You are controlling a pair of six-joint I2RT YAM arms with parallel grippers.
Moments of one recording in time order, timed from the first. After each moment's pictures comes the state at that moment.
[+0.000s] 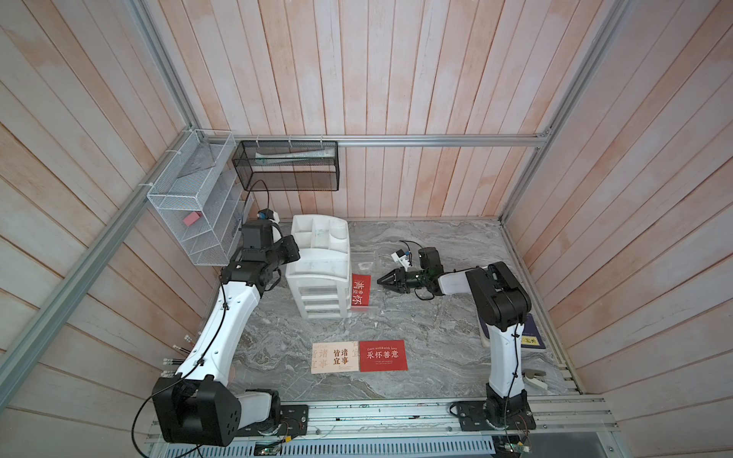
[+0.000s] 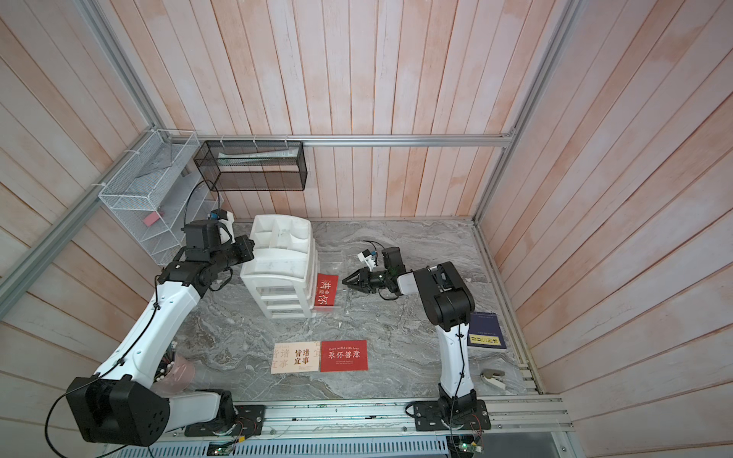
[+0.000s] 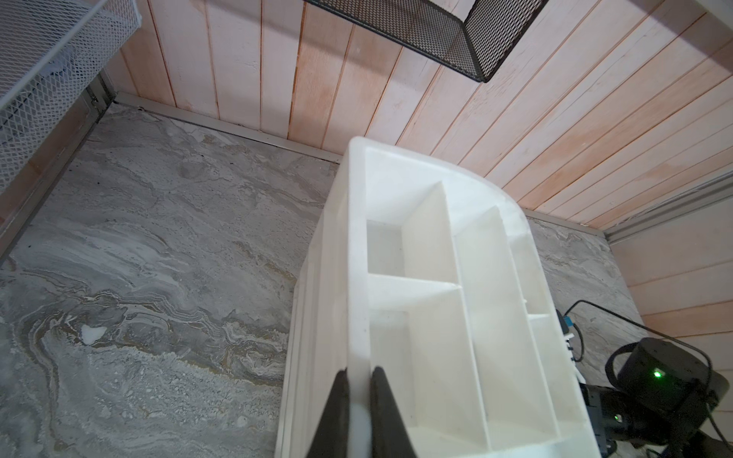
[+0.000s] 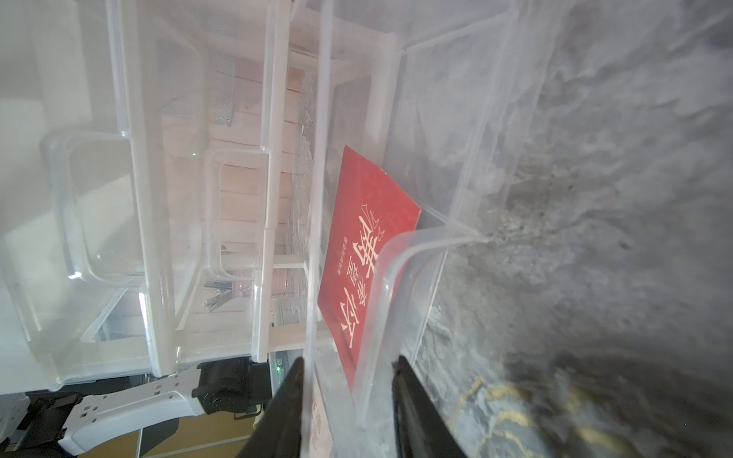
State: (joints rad) left arm -0.07 1.29 1.21 -0.49 0.12 -0.32; right arm 0.37 2.15 1.13 0.36 -1.08 0.73
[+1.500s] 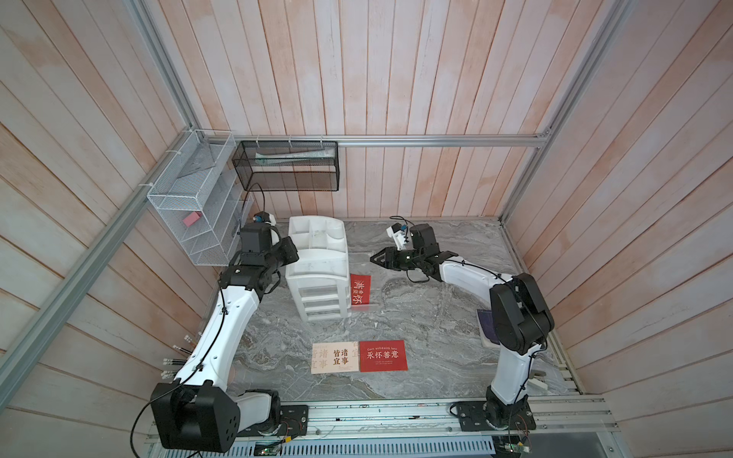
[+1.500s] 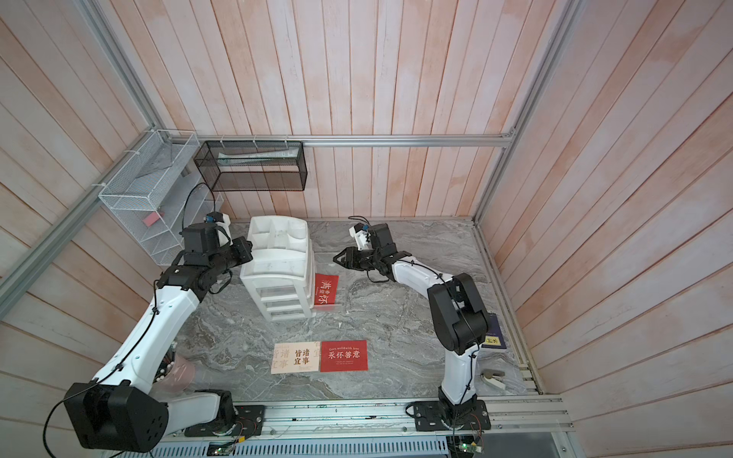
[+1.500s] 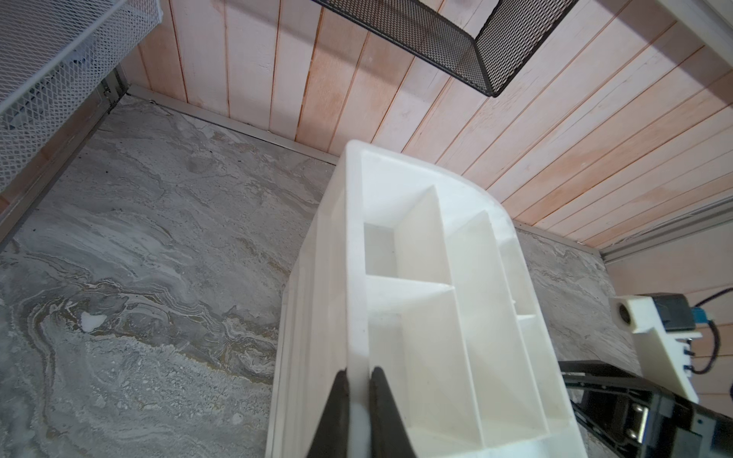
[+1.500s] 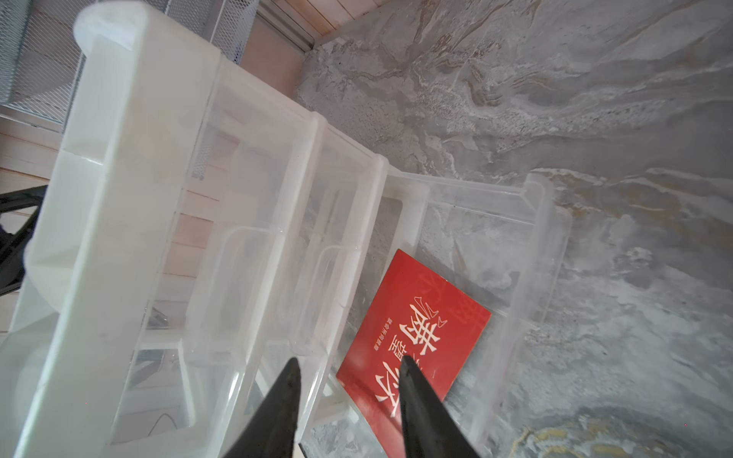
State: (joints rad) left arm -0.07 1.27 1.18 -0.46 0.10 -0.37; right arm 0.52 1.91 1.36 -0.07 -0.59 0.58
